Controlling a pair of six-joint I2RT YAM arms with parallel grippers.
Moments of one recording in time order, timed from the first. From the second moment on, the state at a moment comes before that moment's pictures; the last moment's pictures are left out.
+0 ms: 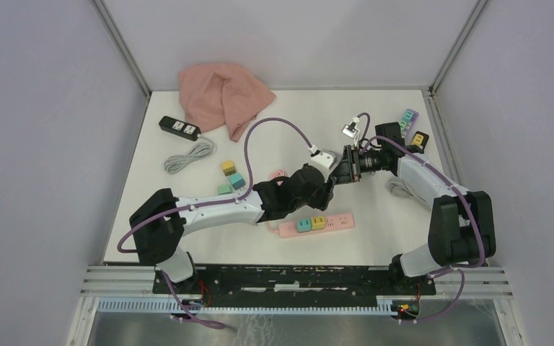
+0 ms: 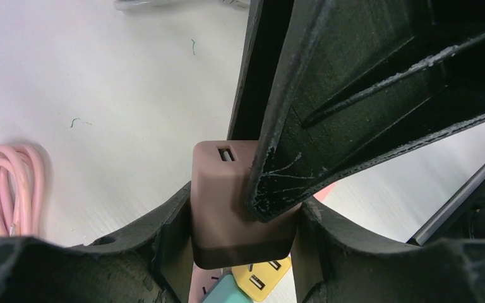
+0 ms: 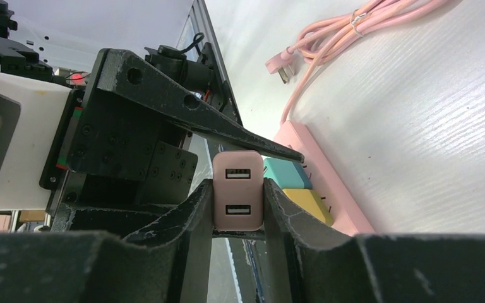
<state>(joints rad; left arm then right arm) -1.12 1.62 1.12 -0.08 -0.29 -0.40 0.14 1.49 0.96 -0.48 -1.26 0.06</state>
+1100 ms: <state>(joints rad) -0.41 1.20 0.55 -0.05 -0.42 -0.73 0.14 1.47 0.97 -0.63 -1.23 -0.15</state>
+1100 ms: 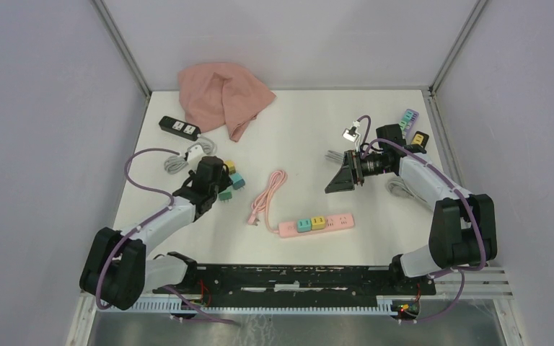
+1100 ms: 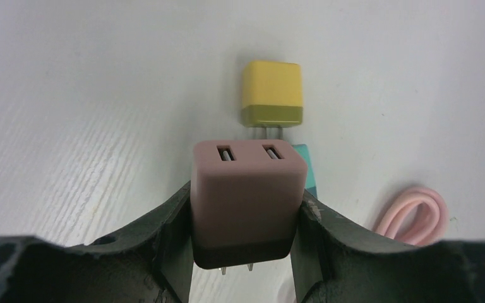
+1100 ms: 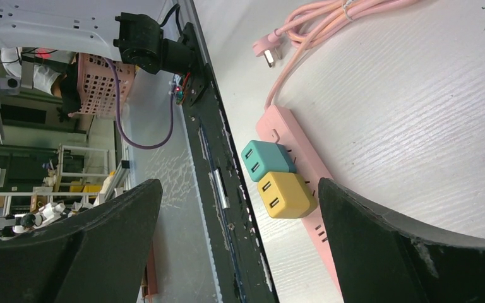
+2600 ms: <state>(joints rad) -0.37 1.12 0.57 -0.04 -0.06 -0.81 0.14 1.46 0.97 -0.65 -1.22 -0.20</state>
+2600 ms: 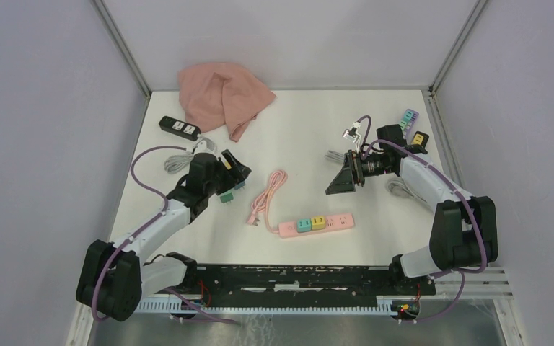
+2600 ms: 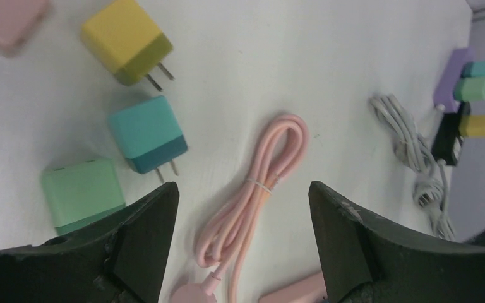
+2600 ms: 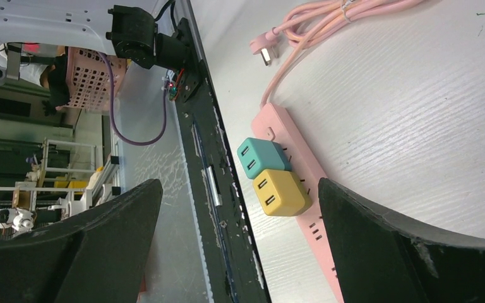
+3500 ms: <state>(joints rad) -0.46 1.20 0.28 1.00 0.66 -0.85 0.15 1.56 1.28 -1.39 -1.32 -1.23</state>
